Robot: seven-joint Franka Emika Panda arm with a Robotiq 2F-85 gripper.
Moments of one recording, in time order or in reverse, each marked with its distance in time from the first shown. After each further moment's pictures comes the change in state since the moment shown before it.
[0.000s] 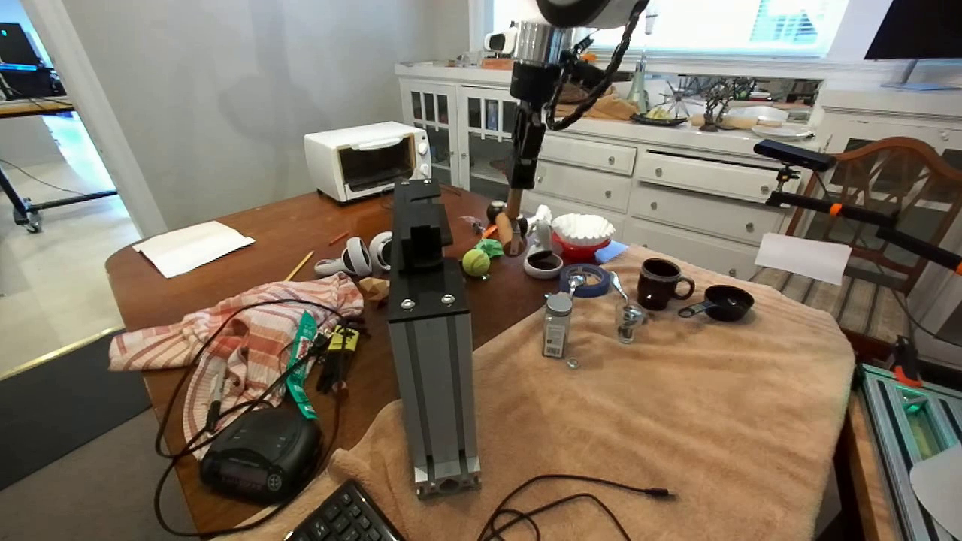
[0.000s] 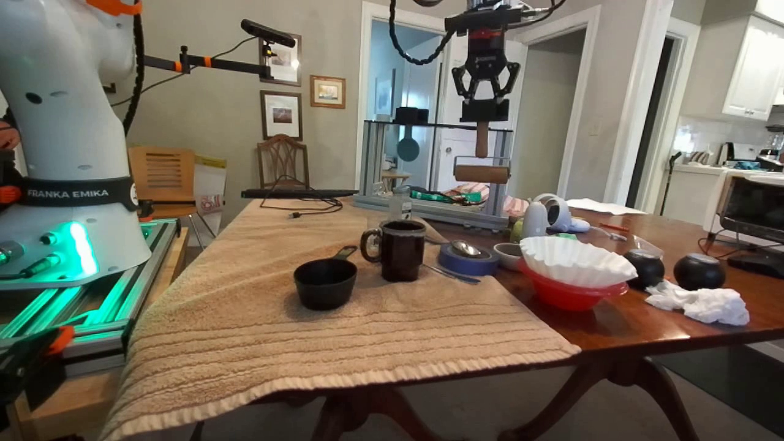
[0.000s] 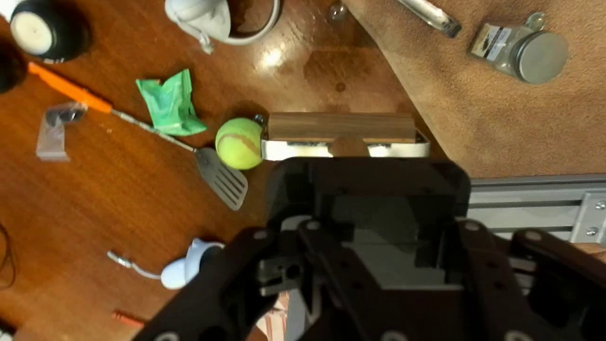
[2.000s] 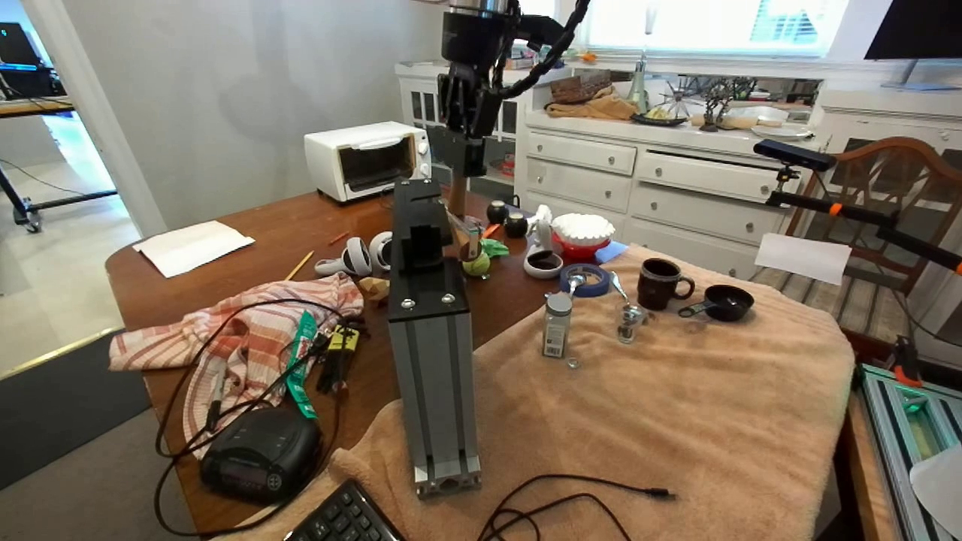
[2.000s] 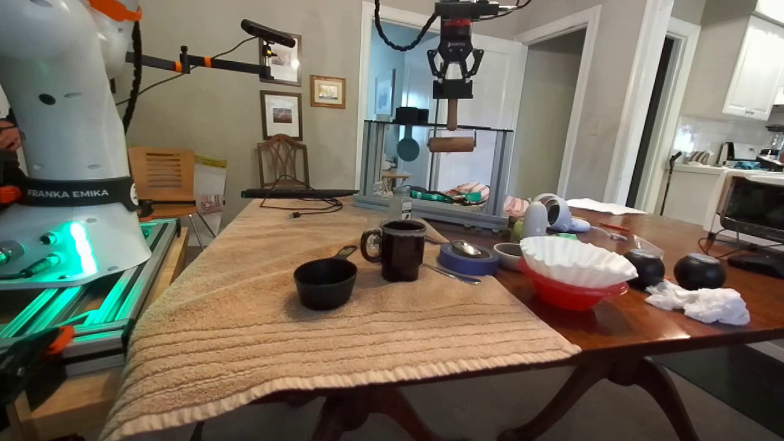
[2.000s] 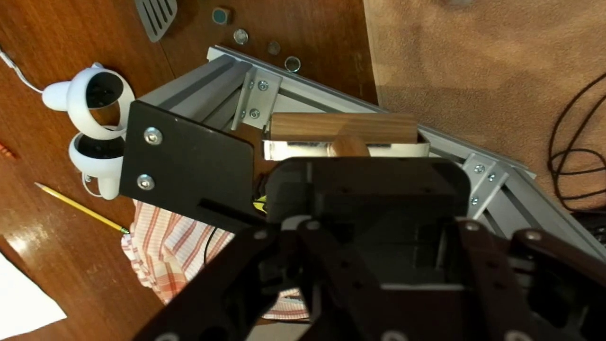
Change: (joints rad) arm 0.177 0.074 0.049 0.251 -0.024 -0.190 -0.189
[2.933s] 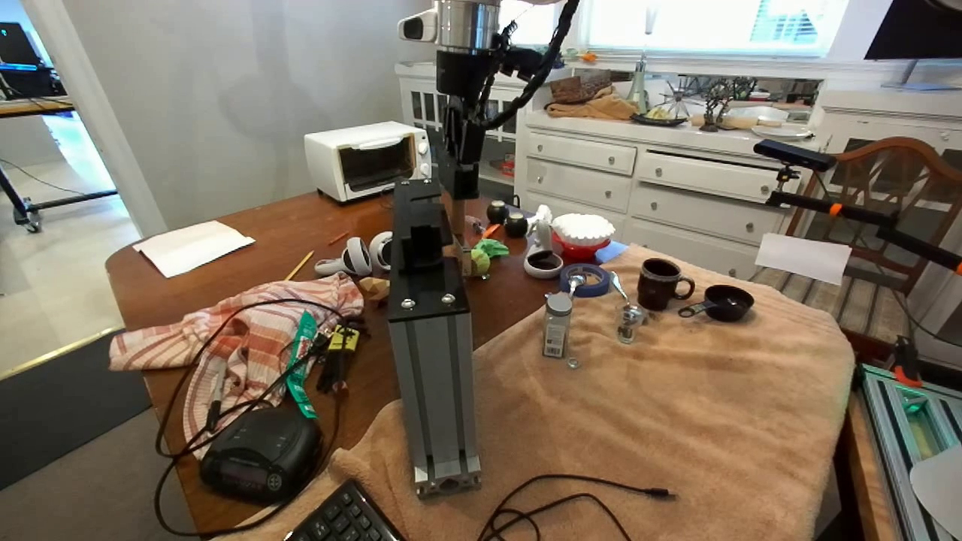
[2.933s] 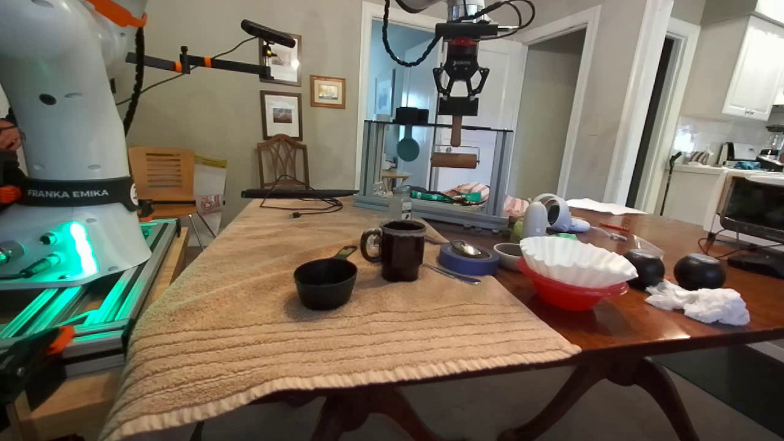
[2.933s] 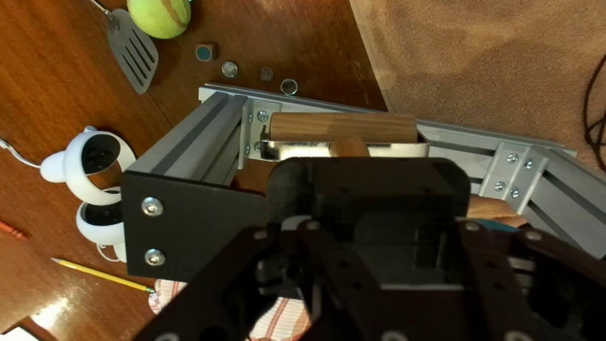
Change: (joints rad) arm 0.004 0.090 -0.020 0.055 -0.004 -0.006 0.182
